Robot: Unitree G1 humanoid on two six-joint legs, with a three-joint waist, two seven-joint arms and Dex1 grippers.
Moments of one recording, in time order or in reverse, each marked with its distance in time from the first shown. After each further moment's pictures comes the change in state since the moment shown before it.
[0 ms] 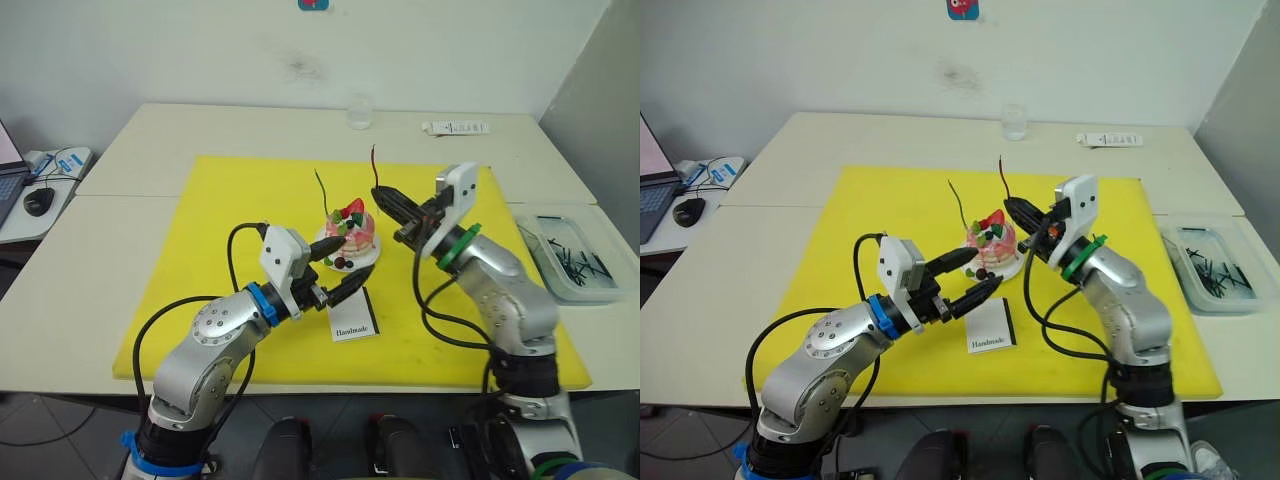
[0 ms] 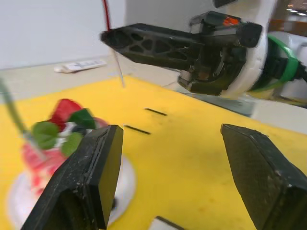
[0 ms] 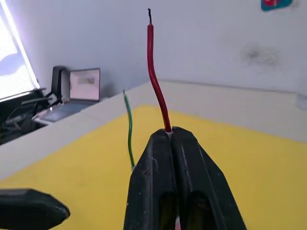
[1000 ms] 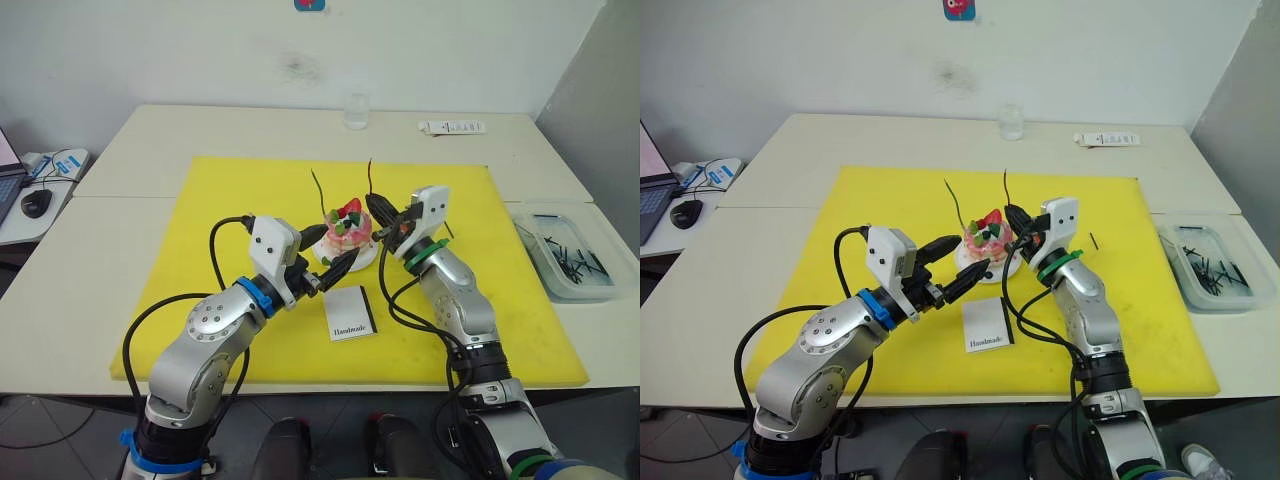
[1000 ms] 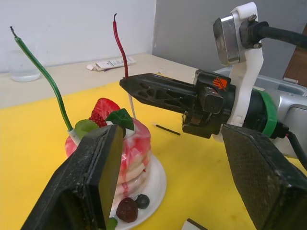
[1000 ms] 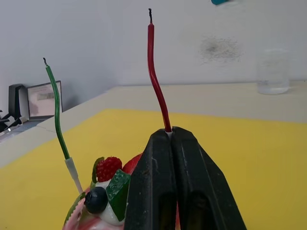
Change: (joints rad) left arm -0.001 0.004 0.012 -0.039 0.011 0.047 0.070; right arm -0.031 0.091 0.023 0.323 -0.063 -0.298 -0.052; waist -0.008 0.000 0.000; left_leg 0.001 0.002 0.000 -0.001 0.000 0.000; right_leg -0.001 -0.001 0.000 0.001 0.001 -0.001
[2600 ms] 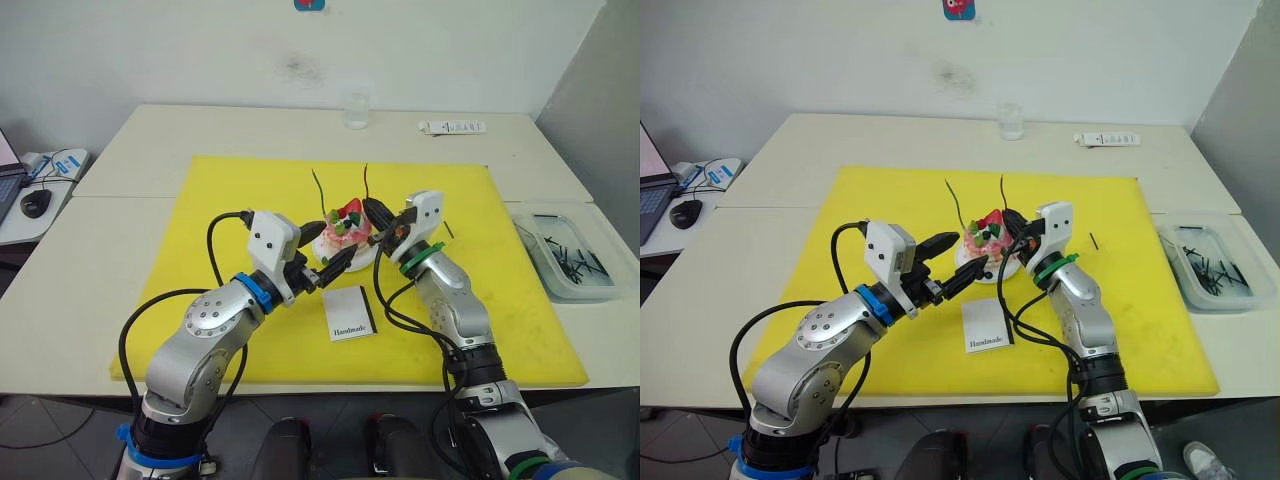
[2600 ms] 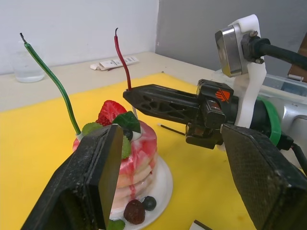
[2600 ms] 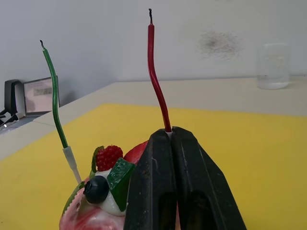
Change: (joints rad) left arm -0.024 0.018 0.003 -0.004 -0.006 0.020 0.017; right arm 0.018 0.015 0.011 0.024 -0.029 -0.026 -0.015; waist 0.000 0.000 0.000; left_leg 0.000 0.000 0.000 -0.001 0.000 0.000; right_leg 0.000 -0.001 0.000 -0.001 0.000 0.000
